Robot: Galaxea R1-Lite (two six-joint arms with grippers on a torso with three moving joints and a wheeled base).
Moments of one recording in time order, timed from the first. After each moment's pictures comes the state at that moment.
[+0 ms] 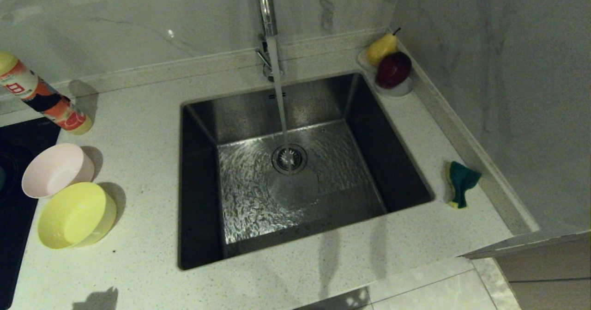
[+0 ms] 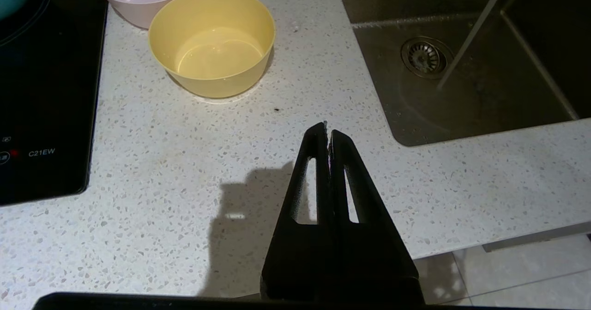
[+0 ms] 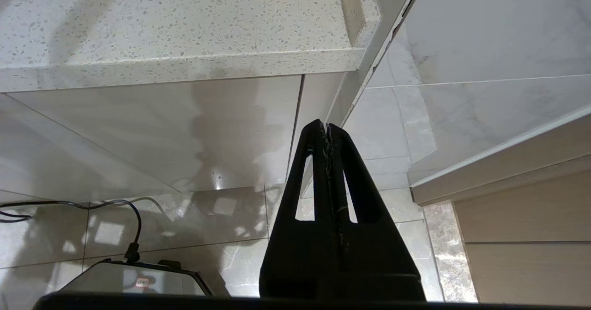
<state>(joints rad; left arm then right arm) -0.02 0.00 0.00 -0.12 0.02 -0.03 0.01 0.00 -0.01 0.01 0.03 -0.08</state>
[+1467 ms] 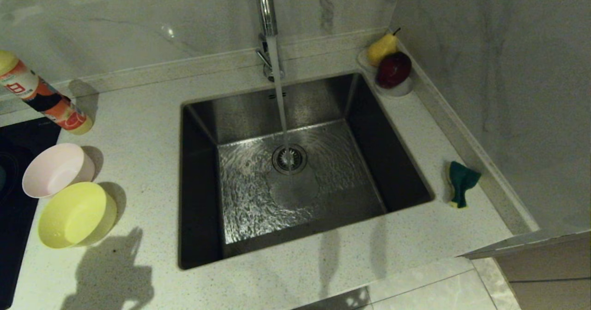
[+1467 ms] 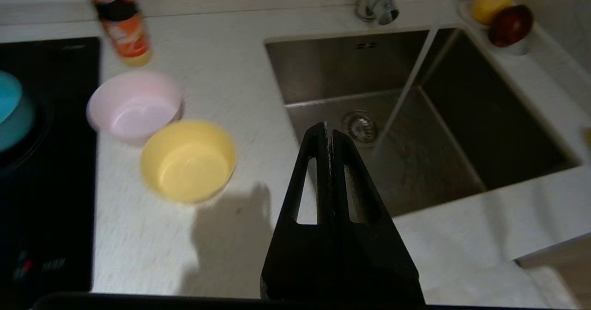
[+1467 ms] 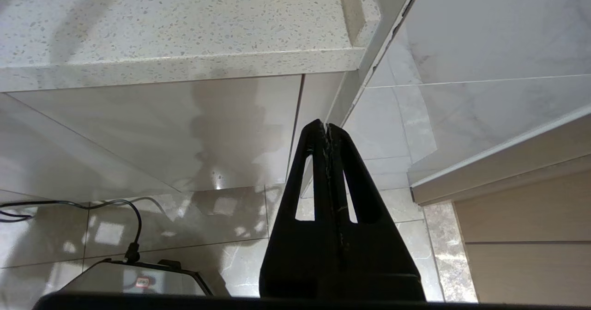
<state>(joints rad) -0.02 0.24 -0.63 0.16 -0.09 -0.08 0.01 0.00 -0.01 0.01 0.03 -0.08</state>
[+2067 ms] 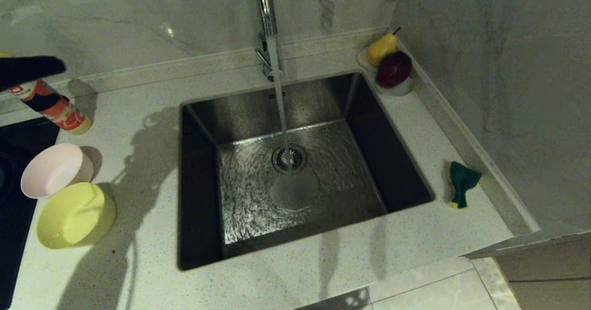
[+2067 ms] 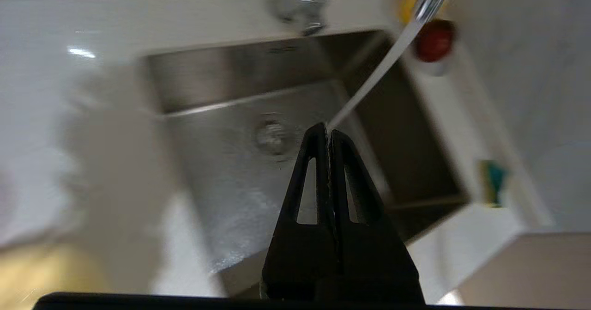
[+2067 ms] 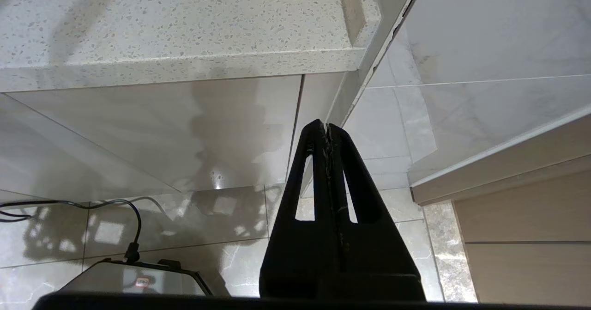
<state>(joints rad) -0.03 1.08 -1.11 -0.01 -0.38 -0.26 0.01 0.00 -0.01 0.01 0.03 -0.08</state>
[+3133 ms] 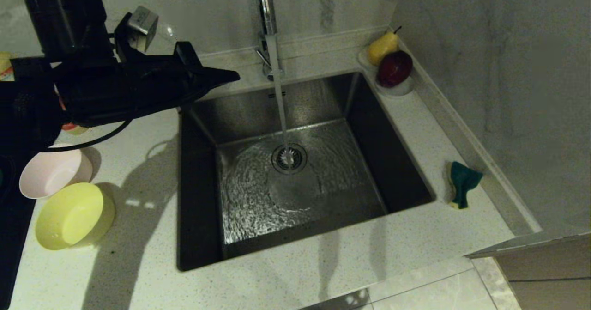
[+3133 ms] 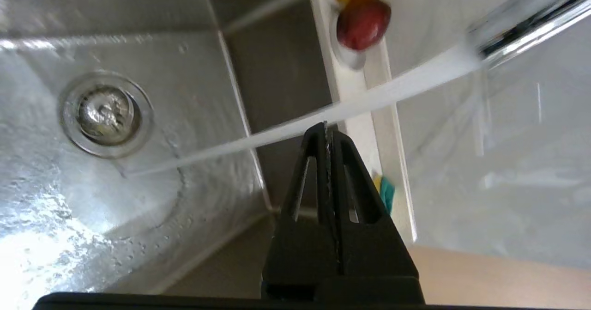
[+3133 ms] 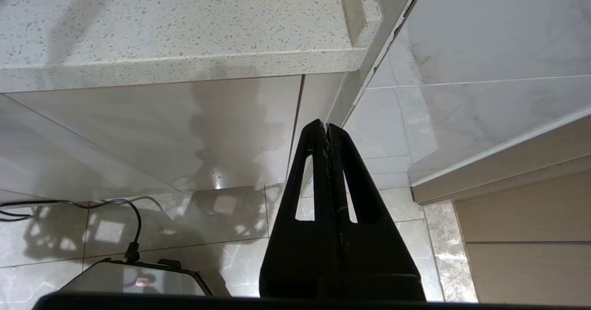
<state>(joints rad) -0.26 1.67 -1.34 -0.31 -0.48 -0.63 0.01 0.00 -0.01 0.01 0.03 -0.08</state>
